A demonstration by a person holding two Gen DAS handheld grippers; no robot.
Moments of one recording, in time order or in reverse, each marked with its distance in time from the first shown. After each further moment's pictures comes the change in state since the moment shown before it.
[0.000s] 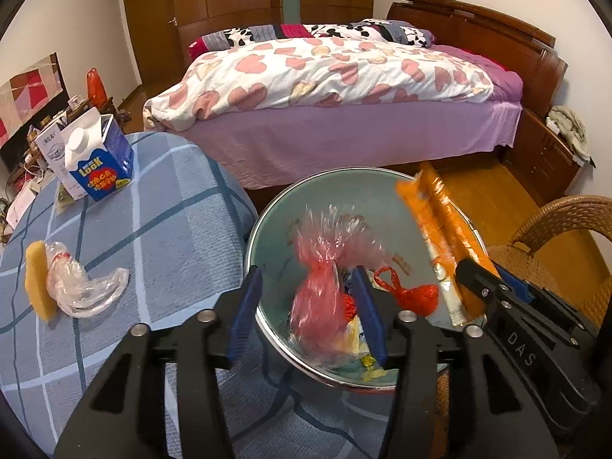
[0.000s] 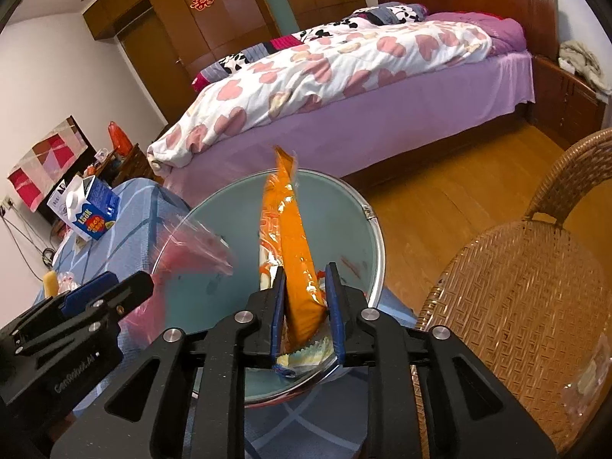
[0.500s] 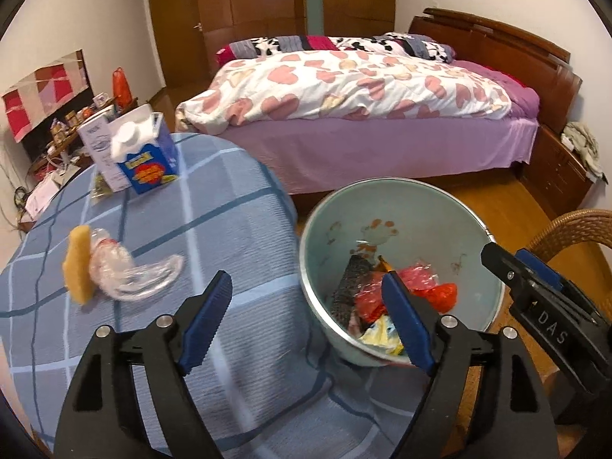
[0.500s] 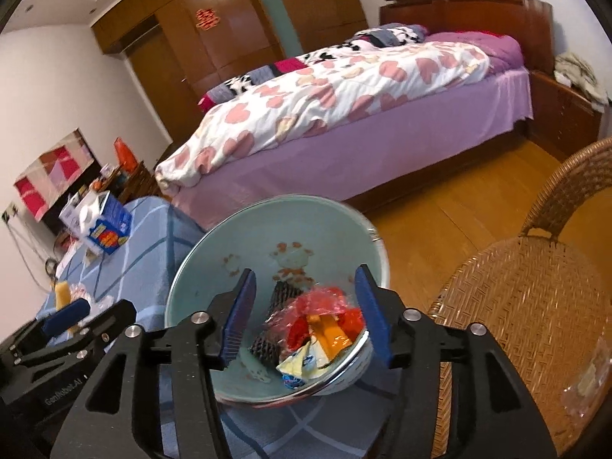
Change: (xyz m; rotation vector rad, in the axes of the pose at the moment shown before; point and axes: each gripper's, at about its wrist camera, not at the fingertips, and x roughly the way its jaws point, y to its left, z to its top) left arm -0.035 0.032 -0.013 -0.051 -0.044 0.077; right arm -0.024 0.015 -0.001 -0.023 -0.084 0.008
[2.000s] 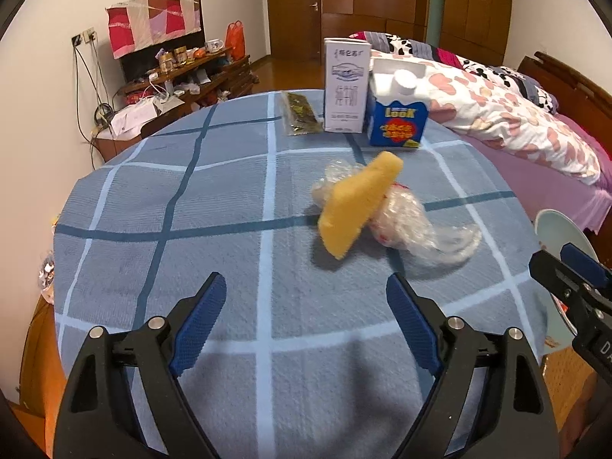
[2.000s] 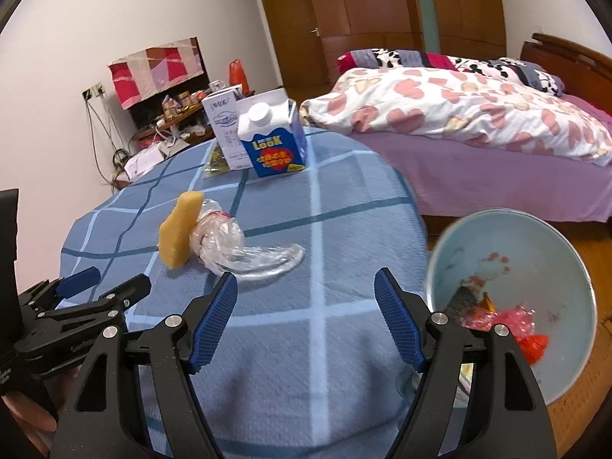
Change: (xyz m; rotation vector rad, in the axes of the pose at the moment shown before) left arm -0.013 0.235 -0.060 -0.294 0.027 0.233; right arm 0.034 0.215 -0.043 -0.397 0.112 0.265
